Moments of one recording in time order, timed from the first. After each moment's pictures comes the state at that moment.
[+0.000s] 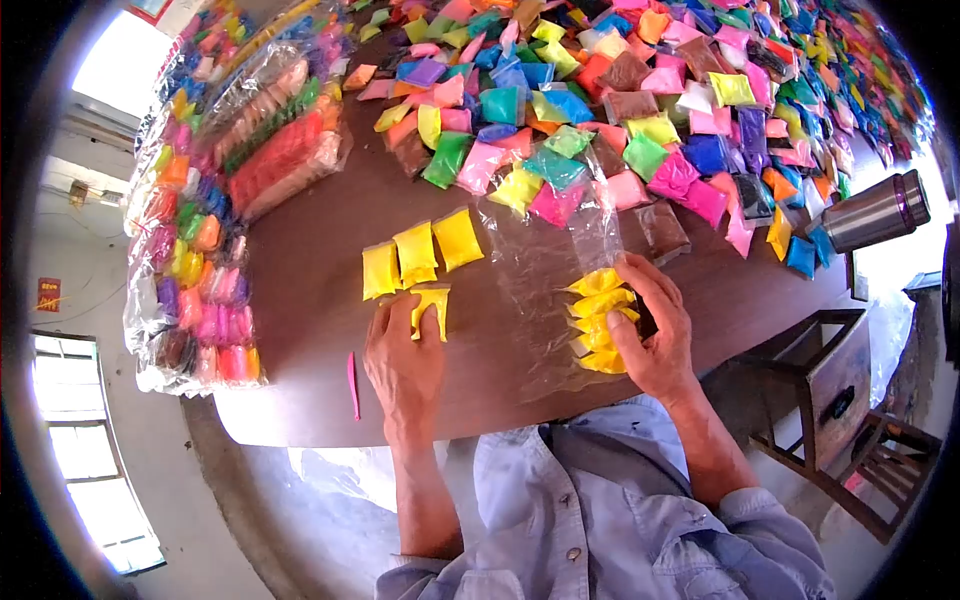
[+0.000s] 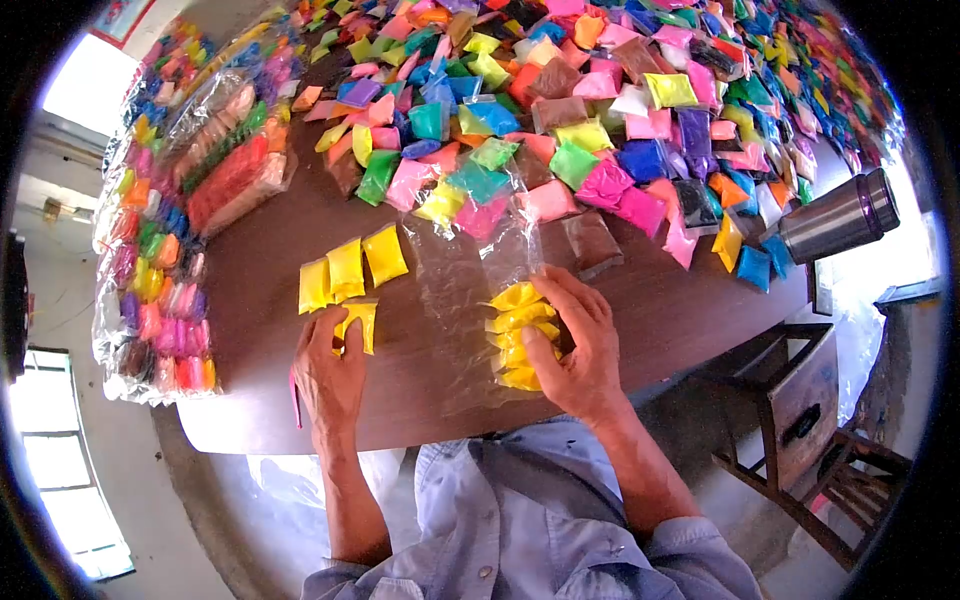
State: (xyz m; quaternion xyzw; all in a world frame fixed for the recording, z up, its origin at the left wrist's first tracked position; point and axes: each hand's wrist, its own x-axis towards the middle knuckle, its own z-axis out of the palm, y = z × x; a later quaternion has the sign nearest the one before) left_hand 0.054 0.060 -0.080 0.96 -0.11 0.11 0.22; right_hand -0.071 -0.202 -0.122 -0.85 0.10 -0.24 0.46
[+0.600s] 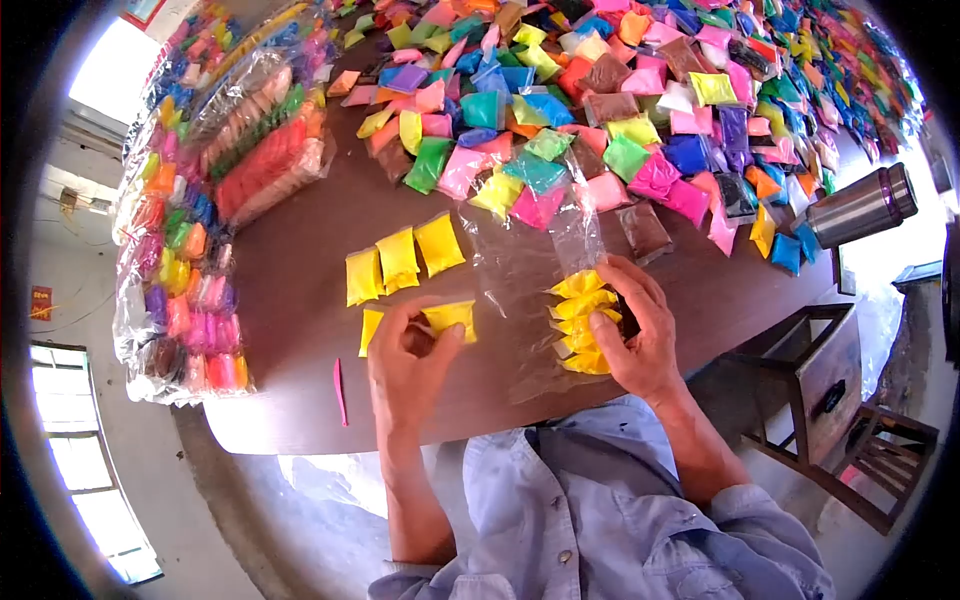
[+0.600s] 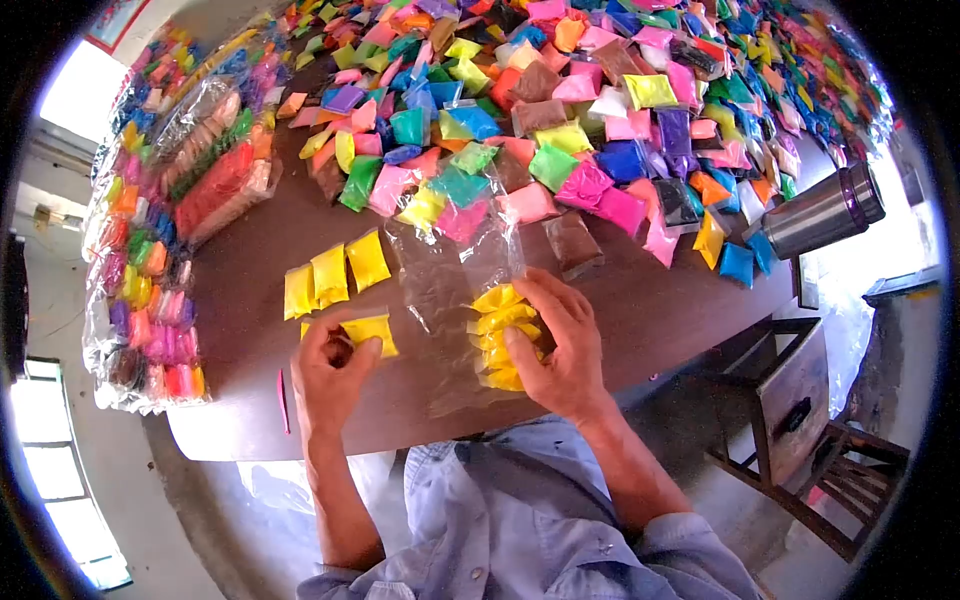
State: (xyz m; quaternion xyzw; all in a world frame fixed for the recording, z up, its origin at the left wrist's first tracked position) left_hand 0.043 0.045 -0.060 0.87 -0.05 -0.11 0.48; right_hand -0.071 -0.203 -0.124 -0.85 0.10 -0.26 0.46
